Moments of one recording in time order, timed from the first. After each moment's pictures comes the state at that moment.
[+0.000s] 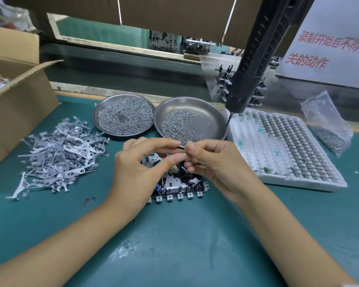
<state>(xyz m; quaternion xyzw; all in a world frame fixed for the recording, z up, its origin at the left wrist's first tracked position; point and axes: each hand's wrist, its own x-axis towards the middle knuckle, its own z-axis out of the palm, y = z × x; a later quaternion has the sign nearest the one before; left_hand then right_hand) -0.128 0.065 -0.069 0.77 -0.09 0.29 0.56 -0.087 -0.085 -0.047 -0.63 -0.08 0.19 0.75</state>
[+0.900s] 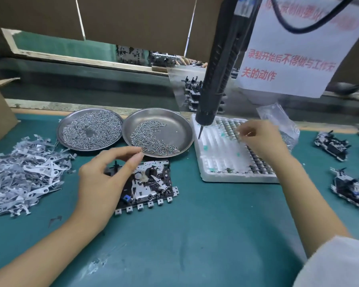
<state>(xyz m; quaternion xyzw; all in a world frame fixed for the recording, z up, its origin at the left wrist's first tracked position) -0.123 0.070 -0.077 0.75 -0.02 0.25 0.61 -0.024 -0.223 -0.018 -0.96 0.02 -0.10 0.27</state>
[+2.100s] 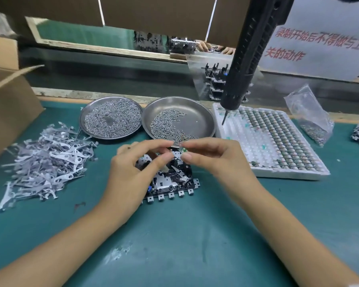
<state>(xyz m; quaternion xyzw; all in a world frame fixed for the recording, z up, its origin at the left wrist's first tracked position) -0.130 0.063 -0.068 0.78 -0.07 0.22 0.58 -0.097 -0.105 -0.047 -0.71 -0.11 0.07 0.69</state>
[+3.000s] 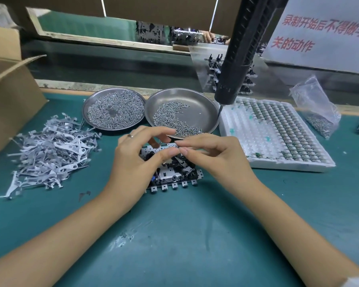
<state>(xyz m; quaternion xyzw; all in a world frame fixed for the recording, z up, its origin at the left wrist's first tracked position) -0.129 0.065 -0.067 0.81 -0.11 0.24 0.53 -0.104 -0.101 -0.055 -0.74 -0.22 0.02 0.63</state>
